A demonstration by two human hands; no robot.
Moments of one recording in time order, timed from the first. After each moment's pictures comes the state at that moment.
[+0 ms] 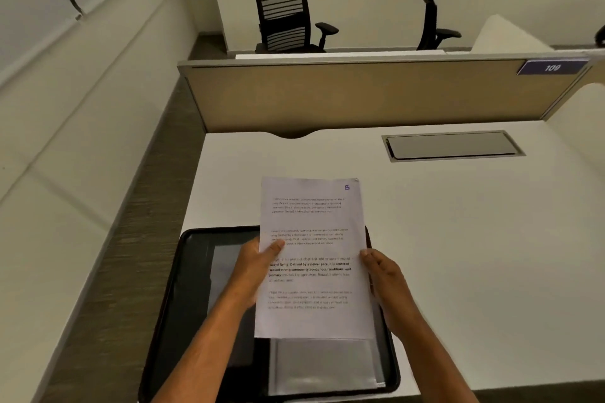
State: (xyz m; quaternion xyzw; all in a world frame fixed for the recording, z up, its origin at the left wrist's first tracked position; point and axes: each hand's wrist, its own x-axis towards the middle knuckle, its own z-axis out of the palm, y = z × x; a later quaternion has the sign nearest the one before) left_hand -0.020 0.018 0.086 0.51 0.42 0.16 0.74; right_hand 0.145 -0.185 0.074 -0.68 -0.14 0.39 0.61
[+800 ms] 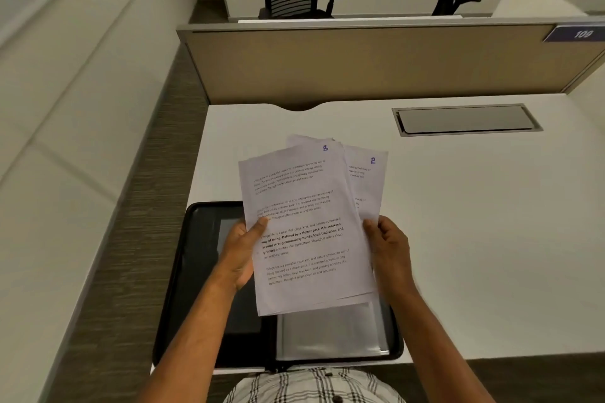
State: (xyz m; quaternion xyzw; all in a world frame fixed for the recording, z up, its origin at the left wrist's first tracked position) left_hand -0.051 0.028 0.079 0.41 0.40 0.20 0.80; right_hand 0.133 -0.163 0.082 -0.71 -0.12 0.28 0.63
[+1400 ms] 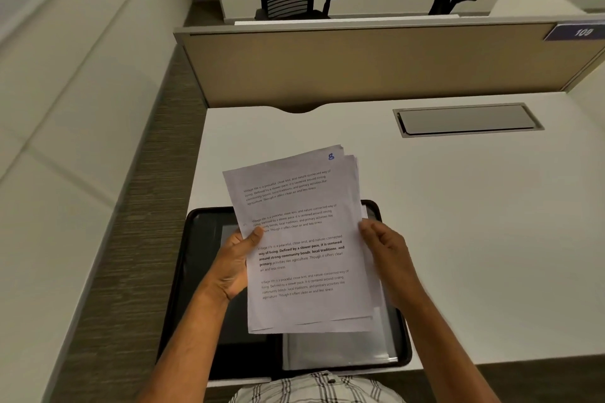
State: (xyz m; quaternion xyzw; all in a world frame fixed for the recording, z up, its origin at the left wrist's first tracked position) left_hand -0.066 0.046 0.072 0.35 0.36 0.17 0.84; right_hand 0.129 -0.156 0.094 -0.70 -0.18 0.34 0.61
